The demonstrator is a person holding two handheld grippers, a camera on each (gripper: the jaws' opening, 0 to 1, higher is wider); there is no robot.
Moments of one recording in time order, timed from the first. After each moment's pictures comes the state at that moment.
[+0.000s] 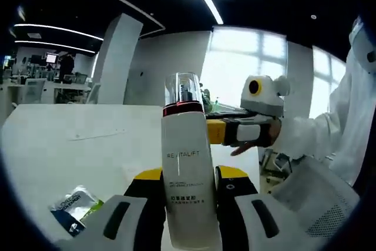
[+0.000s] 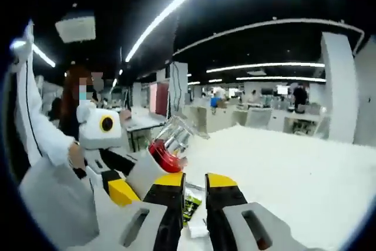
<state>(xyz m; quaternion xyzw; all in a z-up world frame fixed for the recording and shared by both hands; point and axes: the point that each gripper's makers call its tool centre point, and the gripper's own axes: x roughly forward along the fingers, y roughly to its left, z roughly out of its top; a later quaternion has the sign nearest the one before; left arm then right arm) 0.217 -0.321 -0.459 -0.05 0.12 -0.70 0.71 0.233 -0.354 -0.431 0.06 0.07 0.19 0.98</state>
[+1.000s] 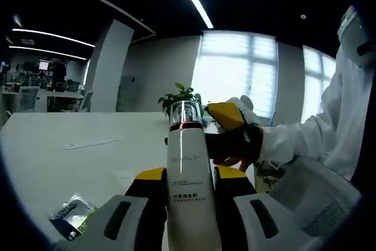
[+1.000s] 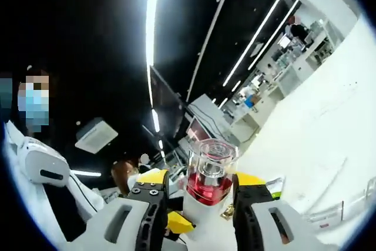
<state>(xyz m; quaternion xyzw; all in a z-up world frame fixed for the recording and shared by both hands) 0.205 -0.321 -0.449 -0.04 0.09 -0.72 0.69 0.220 -0.335 -0.417 0.38 0.03 0.30 0.87</state>
